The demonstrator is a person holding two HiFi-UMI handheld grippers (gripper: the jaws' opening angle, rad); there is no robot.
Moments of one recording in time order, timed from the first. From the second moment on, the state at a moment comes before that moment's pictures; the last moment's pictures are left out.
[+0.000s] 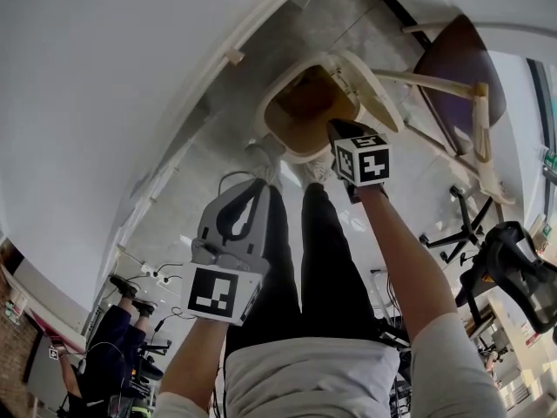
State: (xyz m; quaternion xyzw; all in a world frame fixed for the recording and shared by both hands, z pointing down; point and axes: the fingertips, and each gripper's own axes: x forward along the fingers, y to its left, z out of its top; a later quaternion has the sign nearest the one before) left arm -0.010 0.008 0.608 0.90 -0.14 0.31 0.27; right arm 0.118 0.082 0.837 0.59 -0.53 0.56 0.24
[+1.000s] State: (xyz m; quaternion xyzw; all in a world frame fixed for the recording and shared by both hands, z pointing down) left arm 0.001 0.013 0.505 0.90 -0.17 0.29 0.26; right arm 0.117 0.074 0.672 0.57 -0.63 0.48 0.23
